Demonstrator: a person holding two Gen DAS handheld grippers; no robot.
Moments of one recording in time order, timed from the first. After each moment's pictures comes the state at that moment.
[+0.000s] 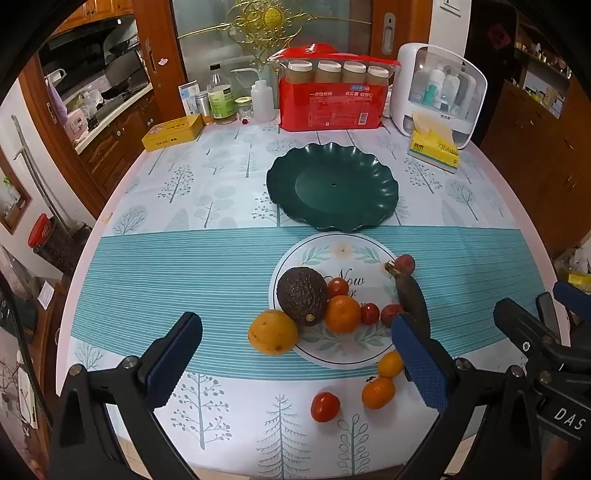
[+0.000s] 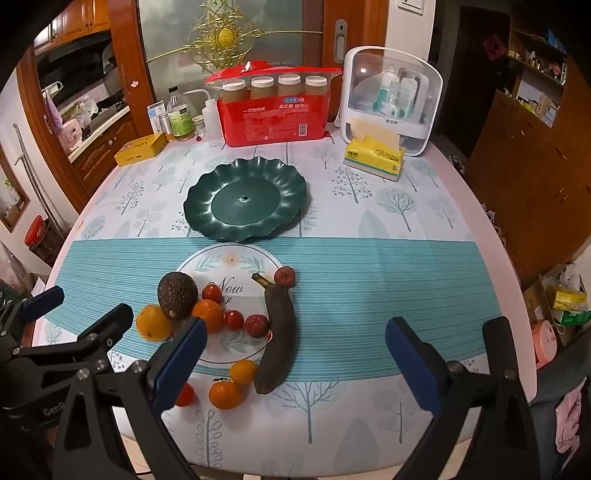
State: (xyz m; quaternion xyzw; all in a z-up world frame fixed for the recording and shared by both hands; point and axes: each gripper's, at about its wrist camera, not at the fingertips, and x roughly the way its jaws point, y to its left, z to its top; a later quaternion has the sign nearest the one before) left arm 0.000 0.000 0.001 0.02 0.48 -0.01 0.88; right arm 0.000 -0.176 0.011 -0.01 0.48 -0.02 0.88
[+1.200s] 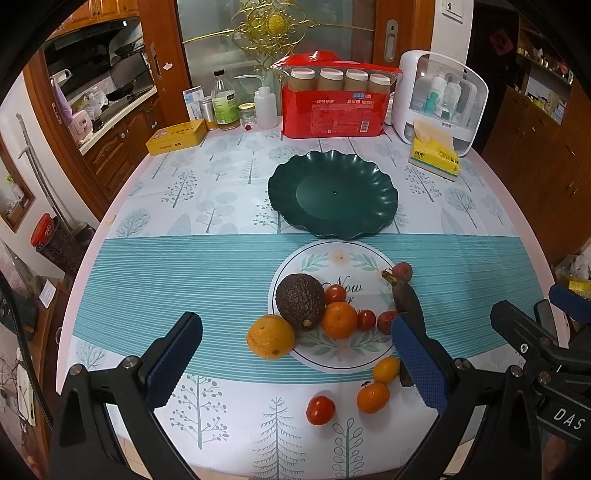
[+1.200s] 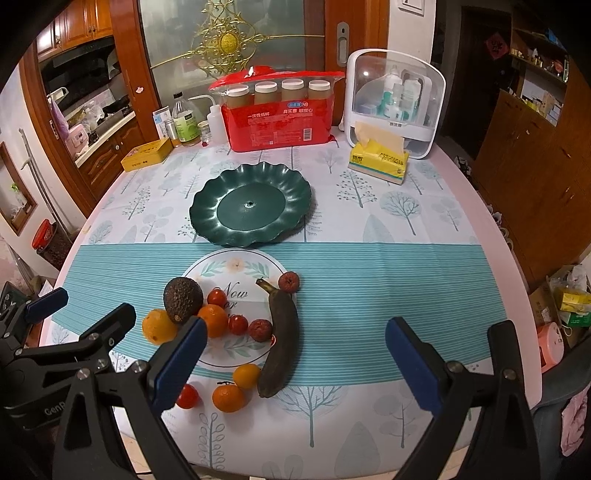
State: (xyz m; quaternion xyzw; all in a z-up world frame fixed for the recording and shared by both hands) left arm 0.000 -0.008 0.014 0.01 0.47 -0.01 0.88; right arm 0.002 -0.177 0.014 0.00 0.47 -0.01 0.88
